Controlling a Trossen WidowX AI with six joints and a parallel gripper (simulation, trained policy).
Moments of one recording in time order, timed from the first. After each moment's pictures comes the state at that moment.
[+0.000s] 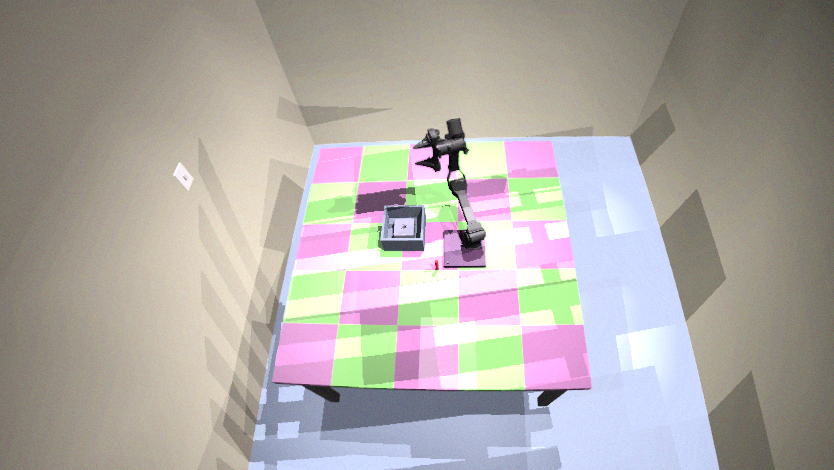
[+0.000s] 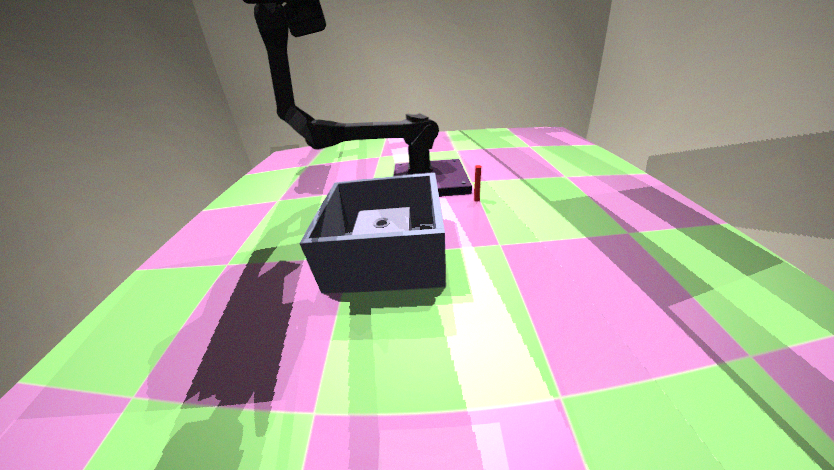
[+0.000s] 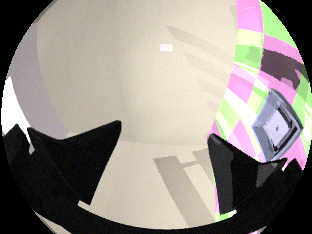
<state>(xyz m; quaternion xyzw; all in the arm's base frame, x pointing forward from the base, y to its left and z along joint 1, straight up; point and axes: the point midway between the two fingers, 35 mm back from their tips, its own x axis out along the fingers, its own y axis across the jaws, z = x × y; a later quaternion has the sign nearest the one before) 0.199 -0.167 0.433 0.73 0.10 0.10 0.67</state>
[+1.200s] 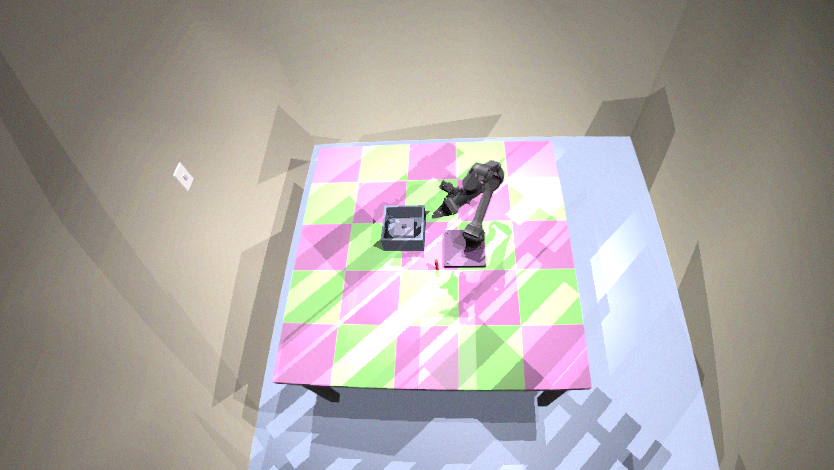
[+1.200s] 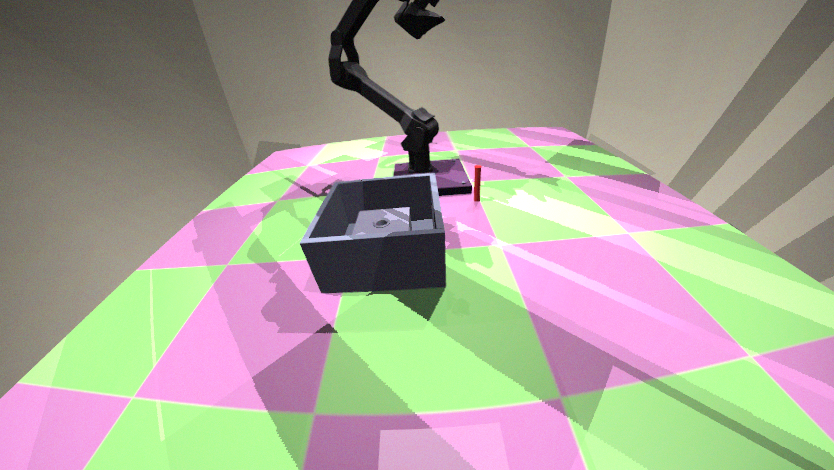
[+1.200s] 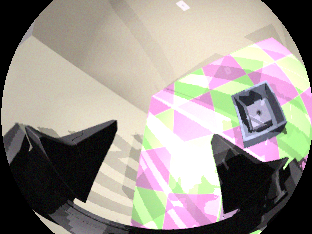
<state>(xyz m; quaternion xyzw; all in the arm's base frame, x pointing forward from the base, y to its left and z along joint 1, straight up) 0.138 0.069 0.379 0.40 0.24 0.09 0.88</state>
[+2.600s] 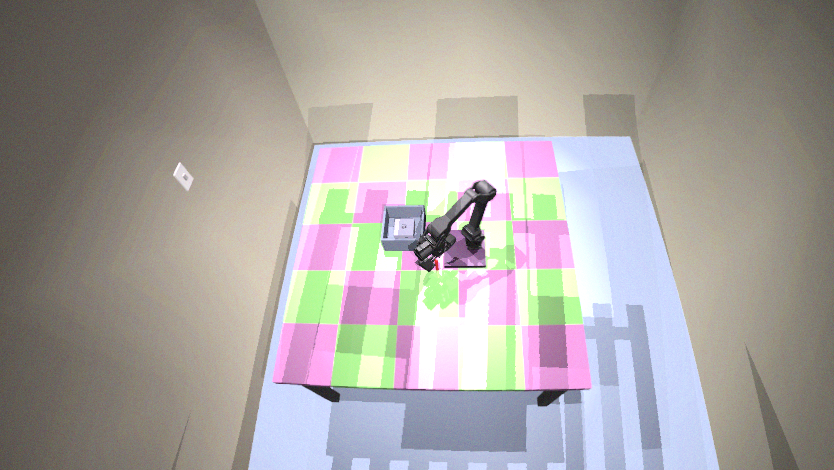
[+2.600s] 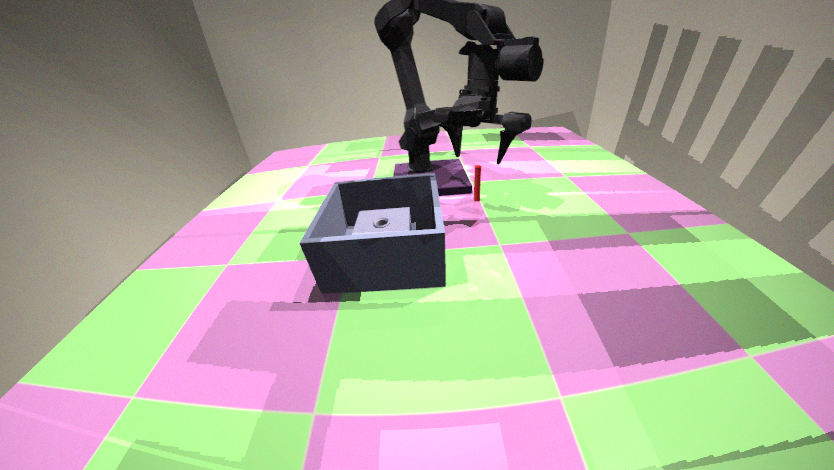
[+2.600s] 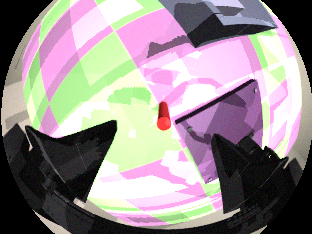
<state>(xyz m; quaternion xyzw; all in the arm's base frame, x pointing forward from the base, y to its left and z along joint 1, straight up) 0.168 0.116 0.110 0.23 0.63 -0.24 0.70</state>
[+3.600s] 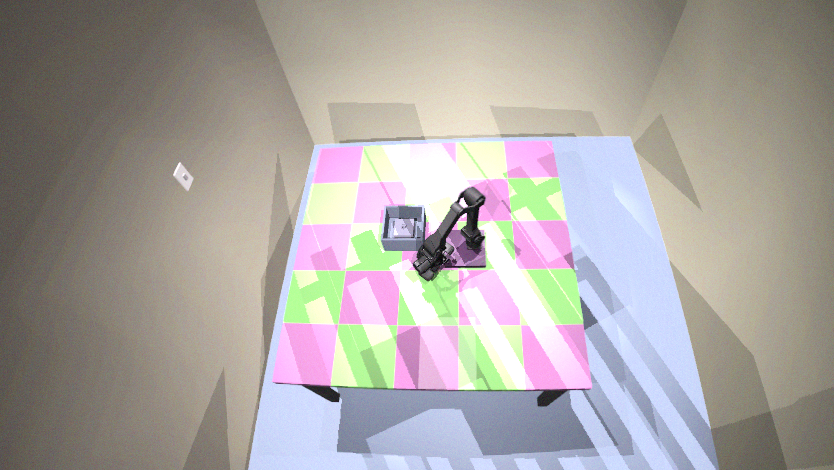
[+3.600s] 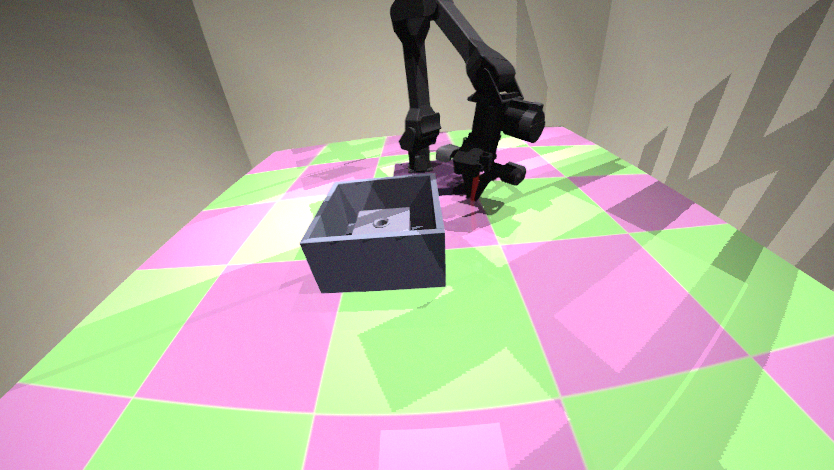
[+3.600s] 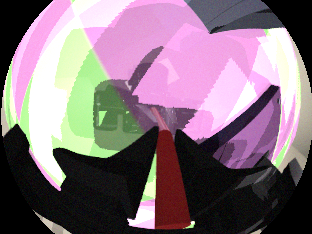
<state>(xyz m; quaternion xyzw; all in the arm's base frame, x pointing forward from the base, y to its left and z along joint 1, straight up) 0.174 0.110 0.020 0.19 0.64 -0.29 0.69</state>
